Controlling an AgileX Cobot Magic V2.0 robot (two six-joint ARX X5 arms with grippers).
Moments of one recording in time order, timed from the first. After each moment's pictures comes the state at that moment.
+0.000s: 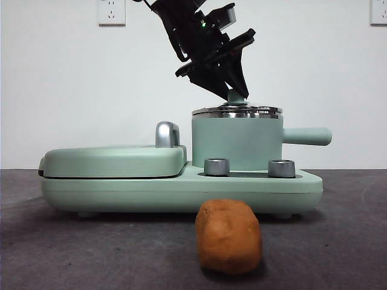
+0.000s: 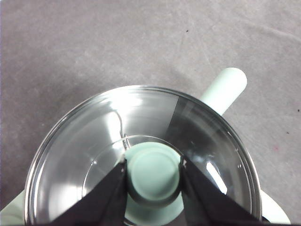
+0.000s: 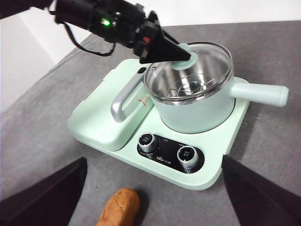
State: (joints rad) left arm -0.62 2.15 2.13 -0.70 0.24 0.12; right arm -0.02 0.61 0.88 -0.72 -0.68 0.10
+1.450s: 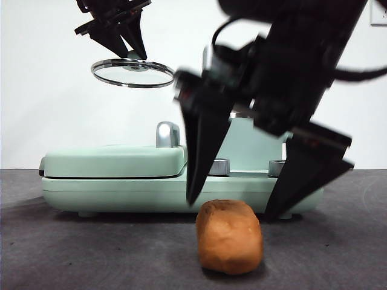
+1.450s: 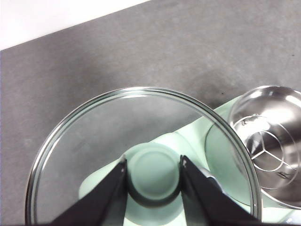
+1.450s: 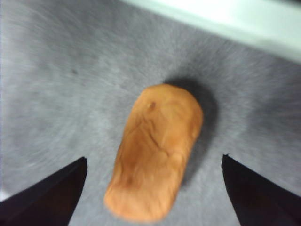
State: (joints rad) left arm -0.29 2.00 2.24 -1.00 0.24 0.12; right arm 0.86 1.48 0.88 -0.52 -0.11 0.58
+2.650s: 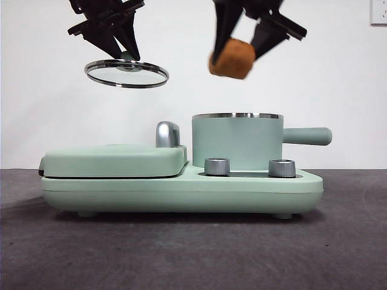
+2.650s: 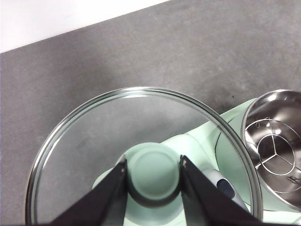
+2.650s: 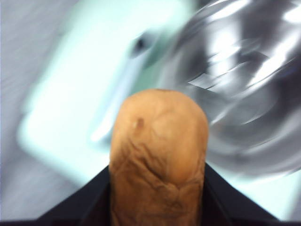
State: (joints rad) left arm -0.26 2.00 2.24 -0.99 0.24 0.12; right arm 0.50 1.72 1.72 -0.94 -0.21 0.28
